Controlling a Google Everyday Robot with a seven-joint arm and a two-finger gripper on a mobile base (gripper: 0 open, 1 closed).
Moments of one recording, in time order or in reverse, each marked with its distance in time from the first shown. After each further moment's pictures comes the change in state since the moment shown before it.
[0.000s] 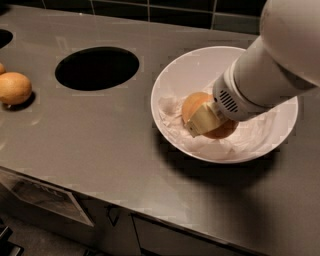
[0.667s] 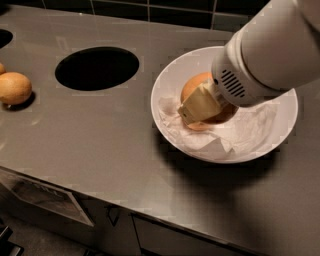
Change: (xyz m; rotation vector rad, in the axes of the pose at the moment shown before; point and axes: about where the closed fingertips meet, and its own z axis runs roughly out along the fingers) arm -0.029 0.018 -0.060 0.039 -0.110 -0.082
